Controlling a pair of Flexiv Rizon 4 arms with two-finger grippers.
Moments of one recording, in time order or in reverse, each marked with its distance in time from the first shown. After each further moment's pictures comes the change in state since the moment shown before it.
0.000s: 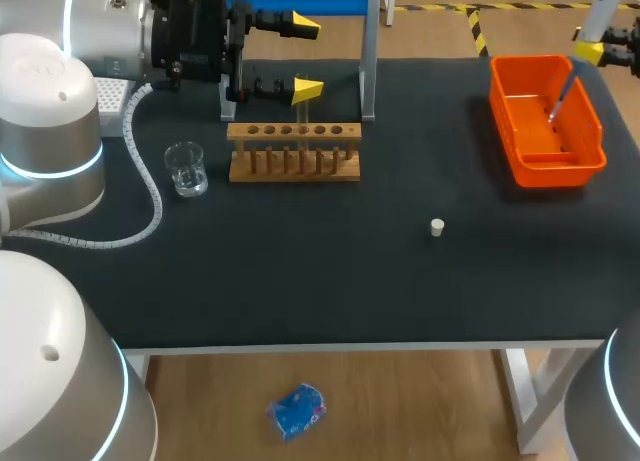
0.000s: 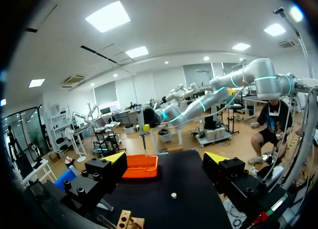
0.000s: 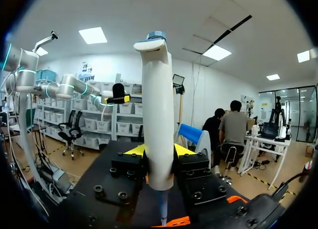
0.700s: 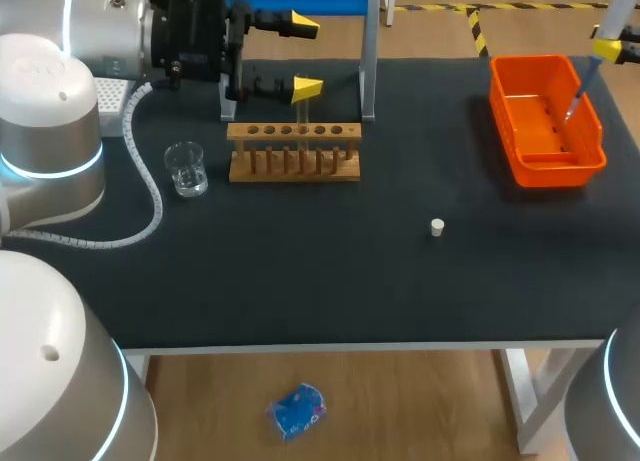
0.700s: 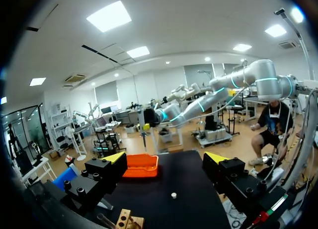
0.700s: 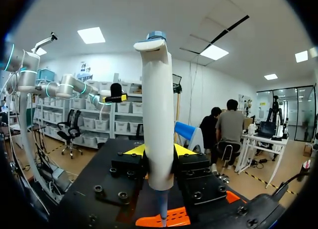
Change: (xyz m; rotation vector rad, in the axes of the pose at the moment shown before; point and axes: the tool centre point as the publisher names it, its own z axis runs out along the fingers) left arm -0.004 0.002 -0.002 -0.003 -0.014 -0.020; right arm -0.015 -0.004 -0.028 0.007 -0.011 0.007
